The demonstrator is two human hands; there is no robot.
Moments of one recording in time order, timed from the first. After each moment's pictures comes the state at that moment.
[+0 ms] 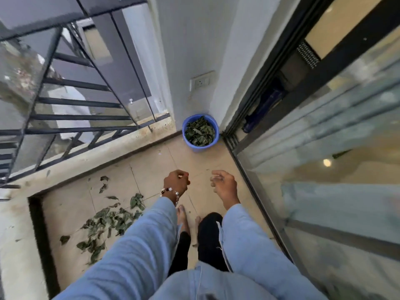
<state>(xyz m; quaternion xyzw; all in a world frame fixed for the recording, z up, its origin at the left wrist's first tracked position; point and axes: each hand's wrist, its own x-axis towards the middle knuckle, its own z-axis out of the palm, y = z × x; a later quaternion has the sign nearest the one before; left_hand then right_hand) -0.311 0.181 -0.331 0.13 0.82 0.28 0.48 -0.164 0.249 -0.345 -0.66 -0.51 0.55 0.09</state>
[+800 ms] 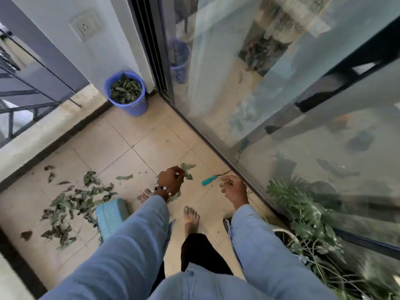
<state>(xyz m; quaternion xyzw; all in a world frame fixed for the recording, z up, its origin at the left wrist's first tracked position) 0.030 0.054 -0.344 0.44 0.75 0.09 0.48 0.251 0.063 -0.363 -0.75 -0.40 0.51 0.10</state>
